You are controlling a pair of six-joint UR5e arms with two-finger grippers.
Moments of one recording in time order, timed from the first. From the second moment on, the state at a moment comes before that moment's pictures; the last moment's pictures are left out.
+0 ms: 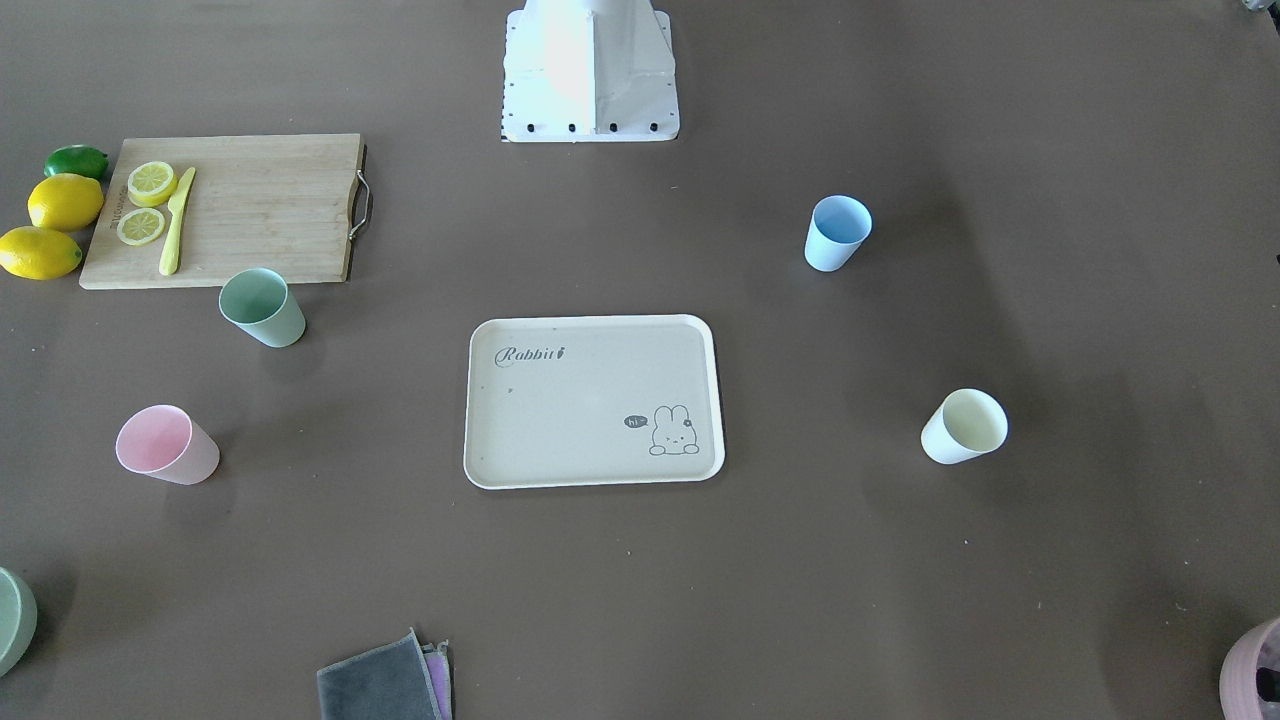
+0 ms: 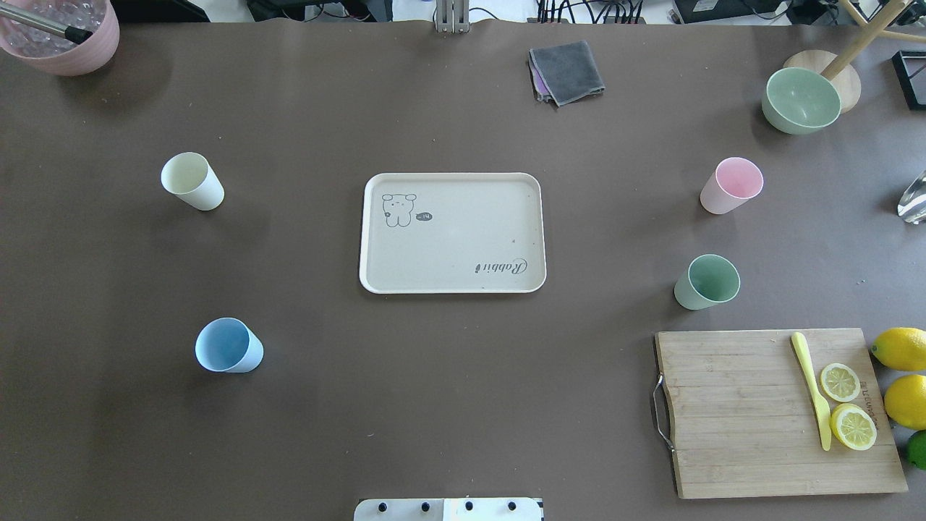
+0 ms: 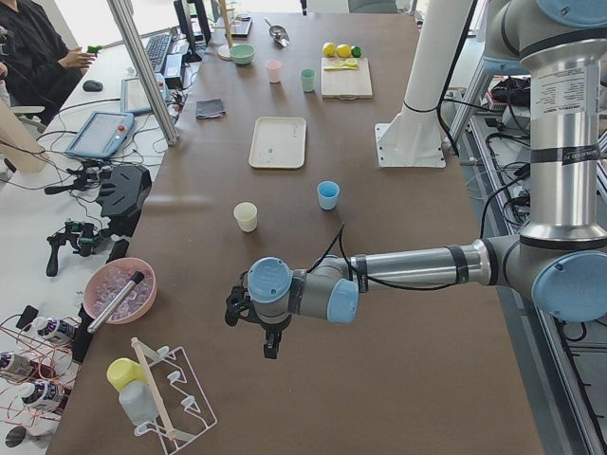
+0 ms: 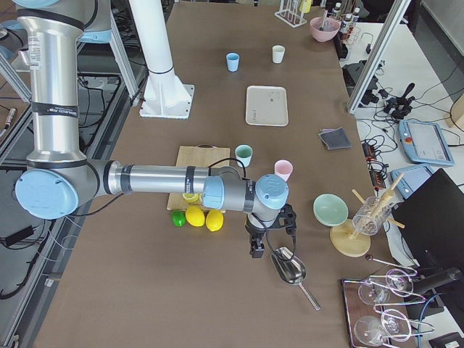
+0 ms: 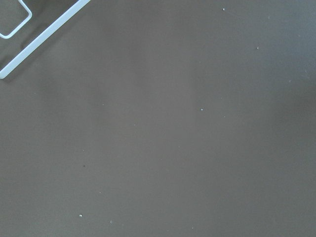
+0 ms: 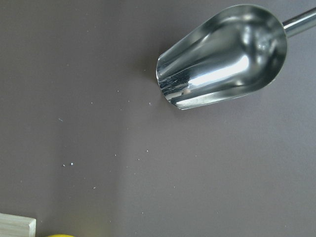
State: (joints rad) left arm -1.51 -1.48 -1.52 -1.85 -2.38 -0.04; right arm 1.52 -1.60 1.61 -1.65 2.32 -0.16
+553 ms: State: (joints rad) left arm -1.51 -1.50 -1.53 -1.85 -2.37 -0.06; right arm 1.52 -1.60 1.61 -1.65 2.32 -0.16
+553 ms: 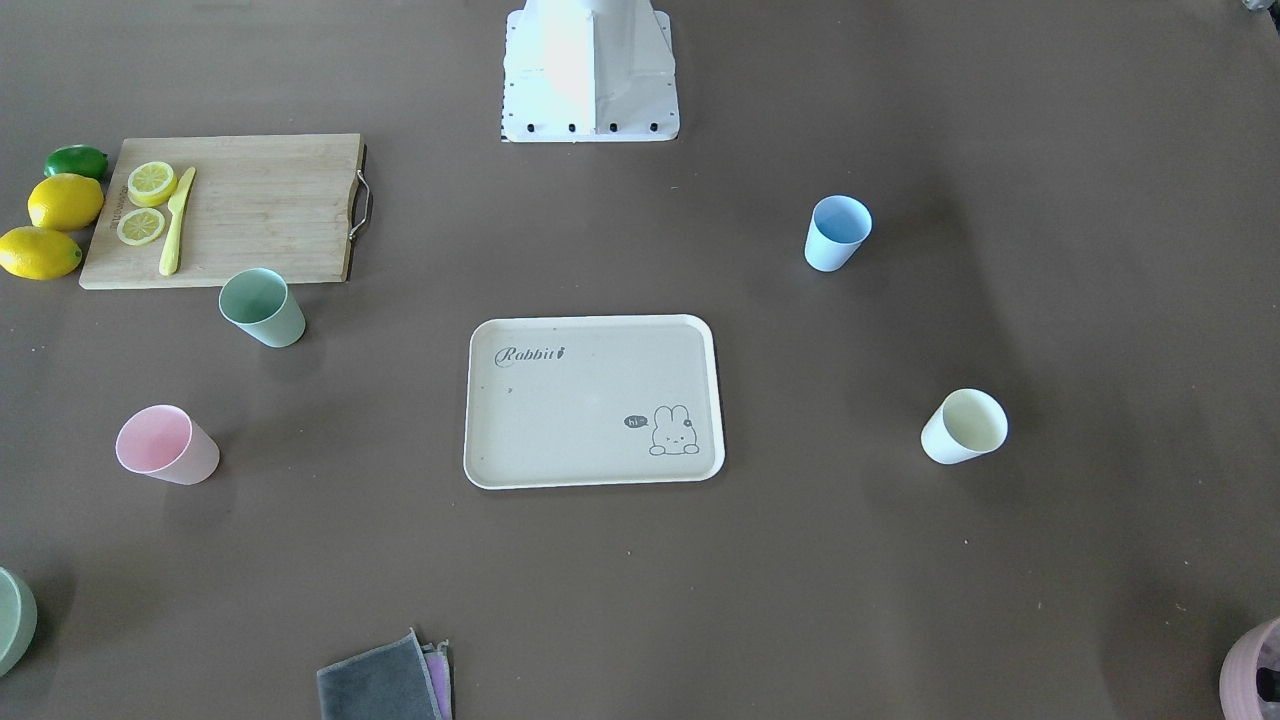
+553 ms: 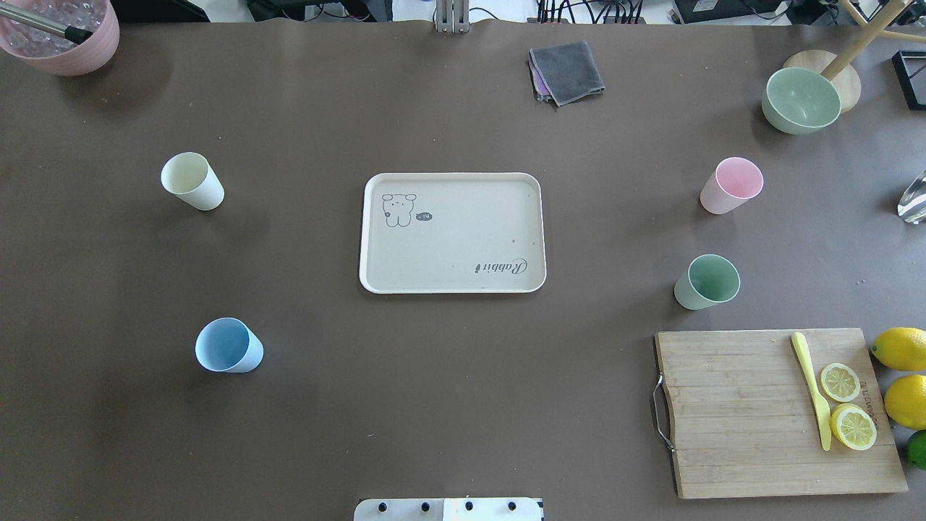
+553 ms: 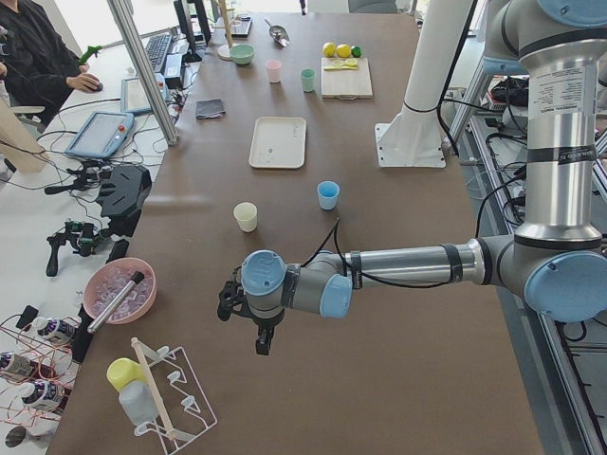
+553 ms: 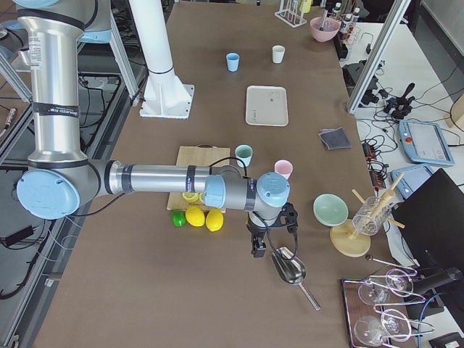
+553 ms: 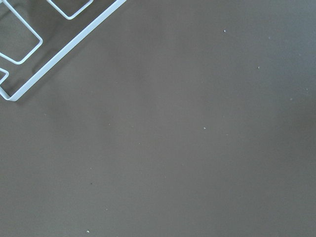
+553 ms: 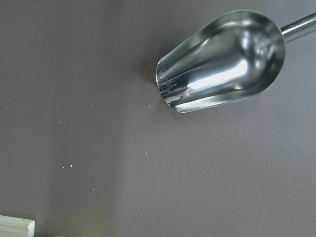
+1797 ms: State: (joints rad) left arm -1.17 -1.43 -1.93 -1.85 -2.37 -0.79; right arm 1.51 -1.61 1.61 -1.66 2.34 -0.16
